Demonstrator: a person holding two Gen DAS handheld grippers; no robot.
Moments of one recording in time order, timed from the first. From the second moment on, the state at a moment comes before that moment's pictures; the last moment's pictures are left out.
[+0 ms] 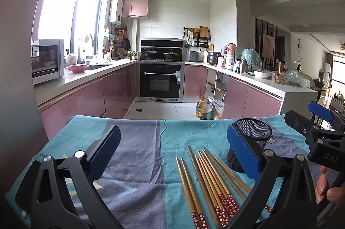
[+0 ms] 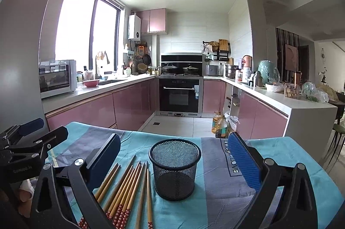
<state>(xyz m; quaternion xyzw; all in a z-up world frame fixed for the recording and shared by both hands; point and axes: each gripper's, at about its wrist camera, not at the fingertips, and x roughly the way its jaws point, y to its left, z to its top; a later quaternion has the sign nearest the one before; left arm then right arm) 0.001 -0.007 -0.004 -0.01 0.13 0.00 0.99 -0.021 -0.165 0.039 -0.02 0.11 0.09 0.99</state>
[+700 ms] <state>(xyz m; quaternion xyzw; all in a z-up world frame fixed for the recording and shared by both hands) 0.001 -0.010 -0.005 -0.01 0.12 0.00 0.99 -0.023 -0.167 0.043 -0.01 0.10 0.09 0.99</state>
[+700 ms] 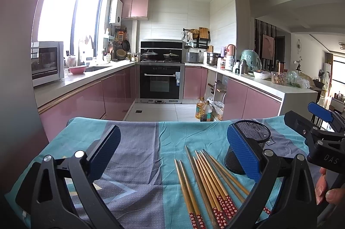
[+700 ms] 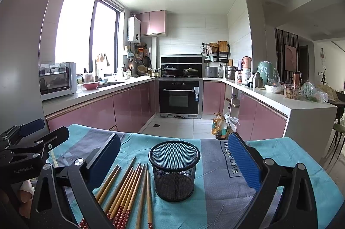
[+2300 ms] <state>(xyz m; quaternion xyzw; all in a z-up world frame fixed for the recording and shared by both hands) 0.001 -0.014 -0.003 -0.01 0.12 0.00 0.99 -0.020 -0.168 0.044 -0.01 0.10 0.09 0.99</state>
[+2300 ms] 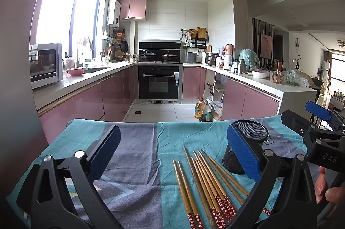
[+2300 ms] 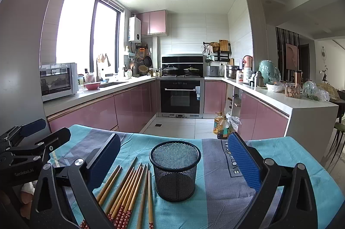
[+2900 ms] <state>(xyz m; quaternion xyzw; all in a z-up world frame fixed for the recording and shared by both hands) -0.001 -0.011 -0.003 -0.01 0.13 -0.01 0.99 -0.018 -0.169 0.039 -0.01 0.11 0.10 0.99</state>
